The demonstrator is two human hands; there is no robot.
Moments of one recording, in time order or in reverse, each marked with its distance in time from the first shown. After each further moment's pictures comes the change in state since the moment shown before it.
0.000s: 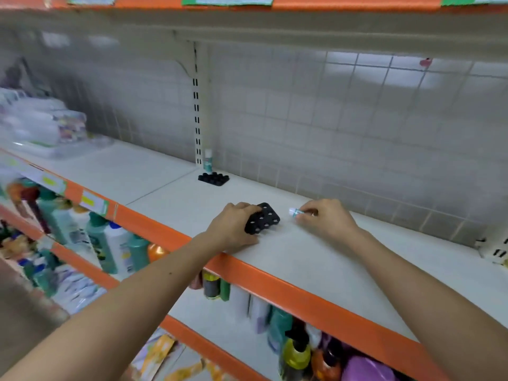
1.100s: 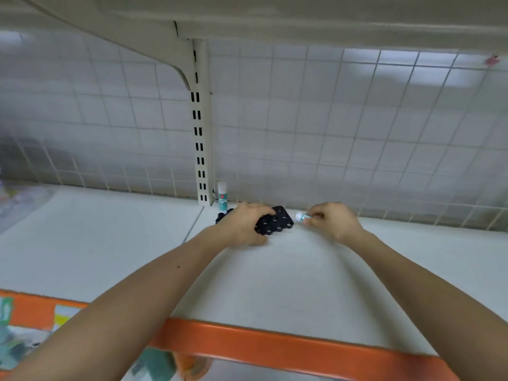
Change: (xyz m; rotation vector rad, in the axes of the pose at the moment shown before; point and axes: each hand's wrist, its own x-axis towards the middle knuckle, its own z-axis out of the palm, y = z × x) left_hand 0.143 -0.163 -0.046 -0.116 -0.157 0.446; right_hand 0.131 -0.088 0.073 -0.090 0.126 0.307
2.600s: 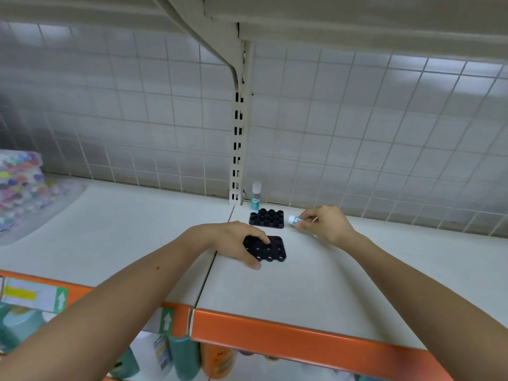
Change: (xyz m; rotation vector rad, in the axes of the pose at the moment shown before) left_hand -0.073 -0.061 -0.041 -0.222 -0.452 -0.101; right_hand 0.003 -0.076 0.041 0.077 -0.079 0.011
